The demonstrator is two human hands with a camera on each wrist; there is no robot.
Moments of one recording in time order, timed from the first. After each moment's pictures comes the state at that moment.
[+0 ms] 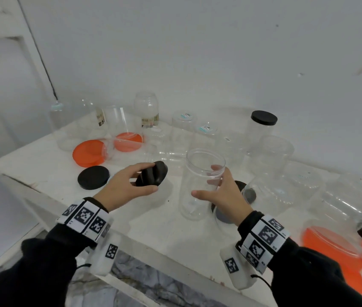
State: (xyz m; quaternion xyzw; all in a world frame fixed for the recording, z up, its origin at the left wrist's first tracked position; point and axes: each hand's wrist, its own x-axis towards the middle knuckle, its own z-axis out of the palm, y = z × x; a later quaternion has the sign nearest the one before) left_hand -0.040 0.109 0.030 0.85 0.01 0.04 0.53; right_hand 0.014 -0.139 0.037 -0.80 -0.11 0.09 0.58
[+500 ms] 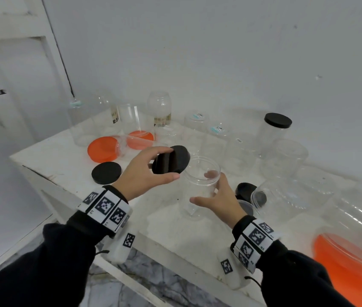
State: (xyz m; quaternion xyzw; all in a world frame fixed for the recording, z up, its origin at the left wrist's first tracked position) left_hand -0.044 0.089 0.062 0.85 -0.02 0.14 0.51; right_hand 0.015 -0.119 0.010 -0.80 -0.15 0.11 0.57
